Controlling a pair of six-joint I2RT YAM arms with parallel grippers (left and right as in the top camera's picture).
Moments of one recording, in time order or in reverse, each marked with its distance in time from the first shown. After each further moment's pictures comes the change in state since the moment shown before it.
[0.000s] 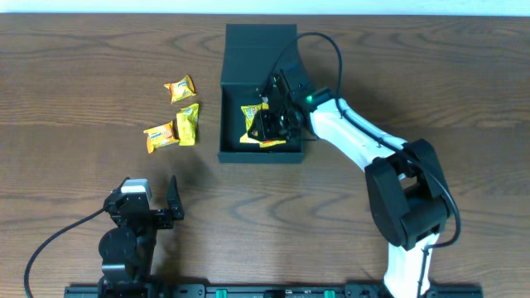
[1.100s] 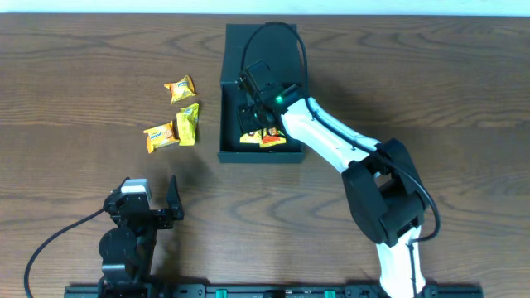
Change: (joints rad) left arm 0.000 0.000 0.000 0.000 0.000 0.000; right arm 0.123 0.089 0.147 0.030 0.410 -0.062
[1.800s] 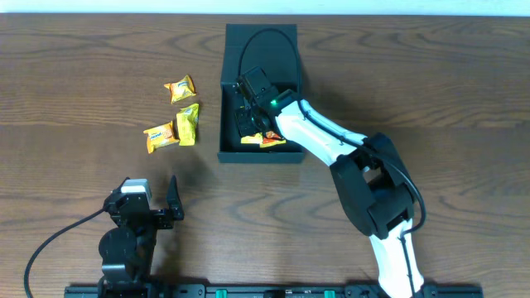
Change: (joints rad) left arm 0.000 0.000 0.000 0.000 0.000 0.000; right arm 0.006 0.073 0.000 0.040 0.016 0.000
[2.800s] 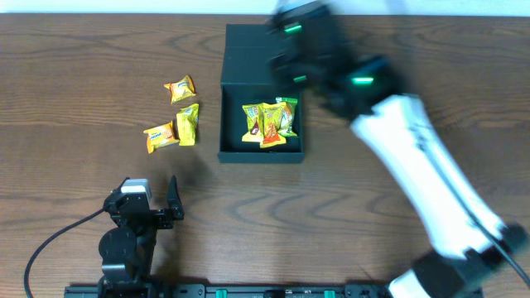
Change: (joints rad) left arm 0.000 0.000 0.000 0.000 0.000 0.000; right arm -0.127 -0.500 0.266 -0.416 0.074 -0.172
